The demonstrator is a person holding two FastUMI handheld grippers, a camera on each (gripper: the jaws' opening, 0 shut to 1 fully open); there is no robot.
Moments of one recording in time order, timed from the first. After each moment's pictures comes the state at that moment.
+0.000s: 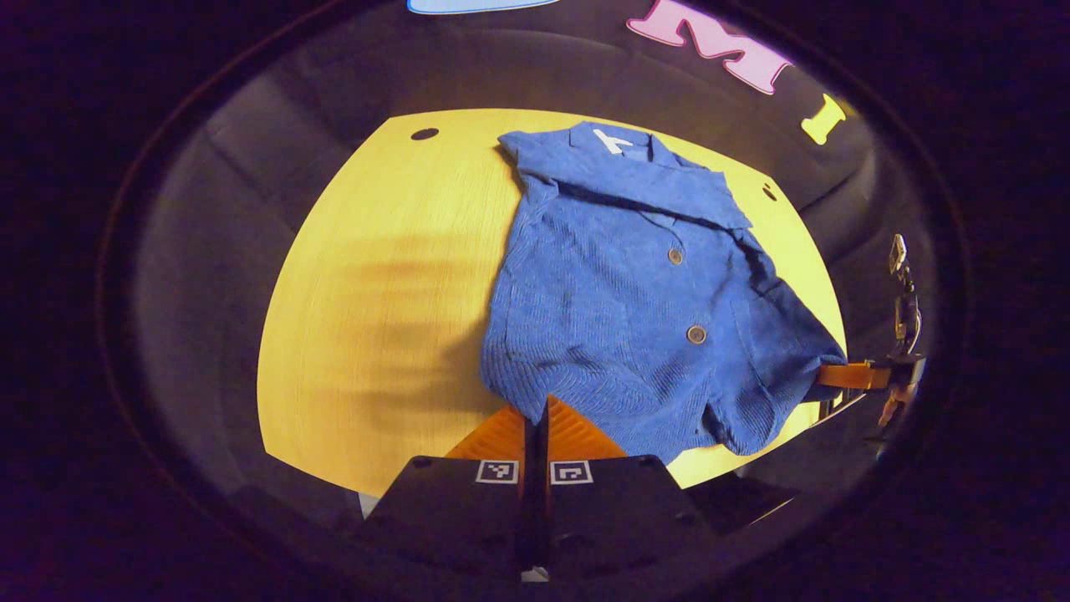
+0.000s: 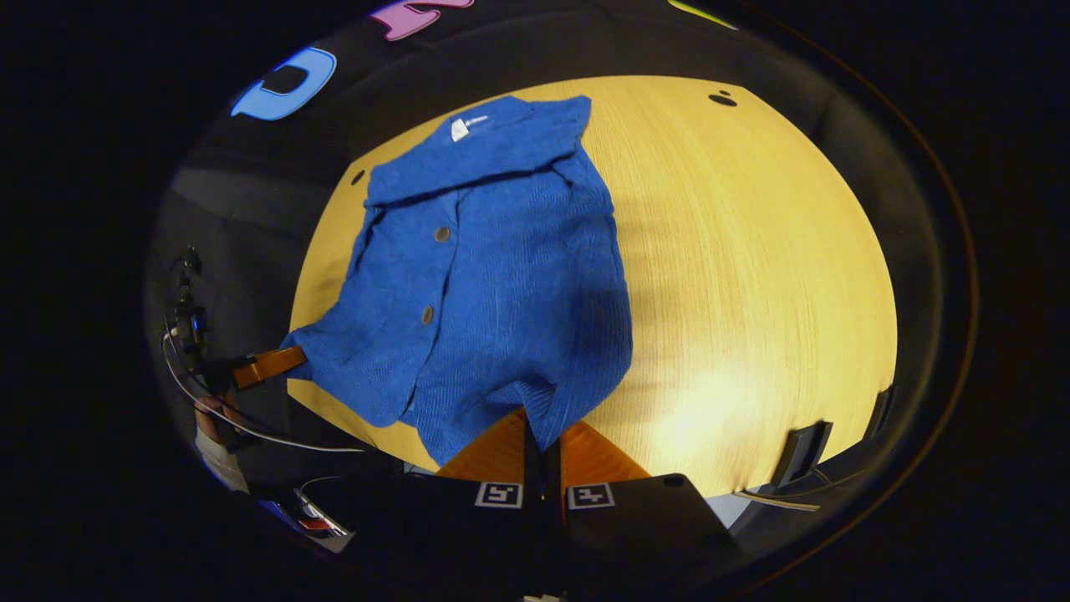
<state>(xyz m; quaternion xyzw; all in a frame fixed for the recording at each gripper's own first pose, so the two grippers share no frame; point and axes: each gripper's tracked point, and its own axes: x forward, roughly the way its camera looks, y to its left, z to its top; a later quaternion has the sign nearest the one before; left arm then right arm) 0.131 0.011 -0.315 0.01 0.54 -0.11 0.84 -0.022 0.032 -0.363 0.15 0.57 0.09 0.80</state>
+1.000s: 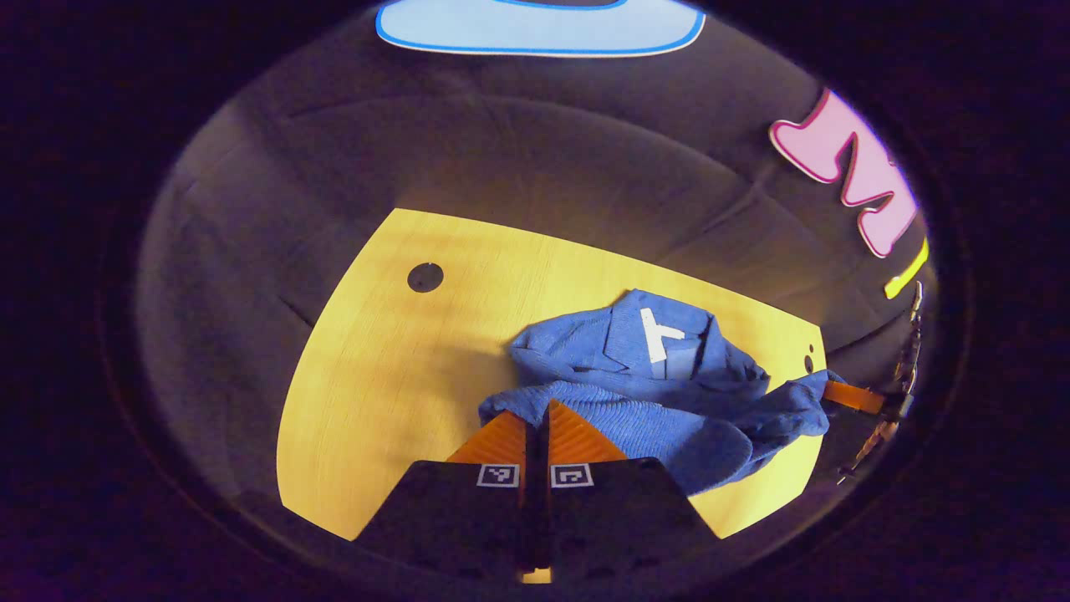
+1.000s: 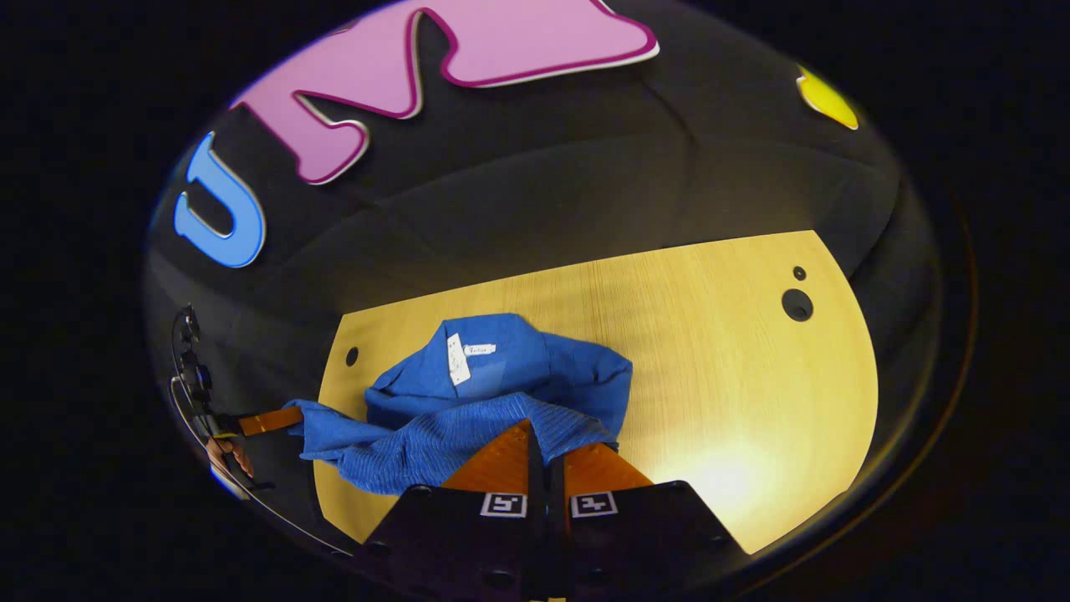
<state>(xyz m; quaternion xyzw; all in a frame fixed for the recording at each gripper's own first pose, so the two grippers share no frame) 0.448 -0.012 -0.221 -0.06 0.50 -0.02 0.87 0.376 0.016 -0.326 0.19 0.47 0.06 0.86</state>
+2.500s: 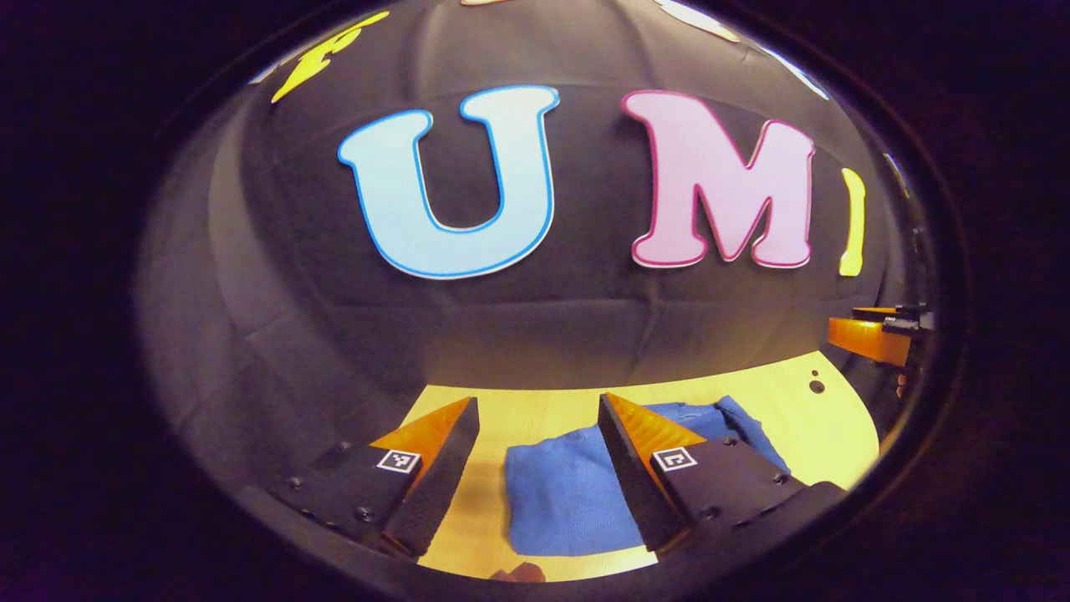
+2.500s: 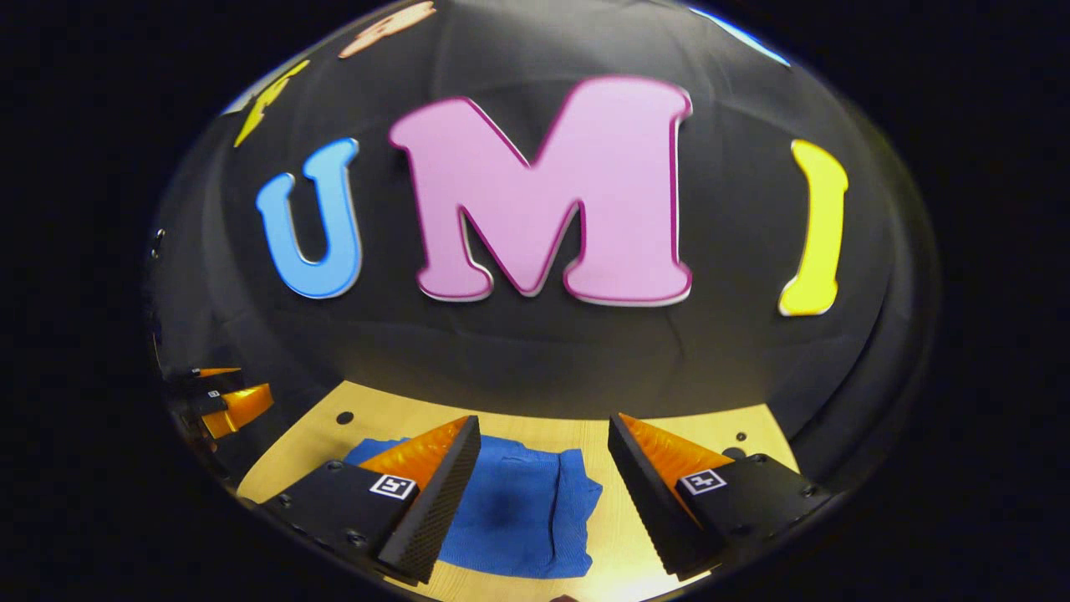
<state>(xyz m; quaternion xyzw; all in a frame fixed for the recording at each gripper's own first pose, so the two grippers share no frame) 0.377 -0.065 -0.096 0.09 0.17 -0.02 0.98 0.307 0.033 -0.126 0.03 0.15 0.07 0.99</state>
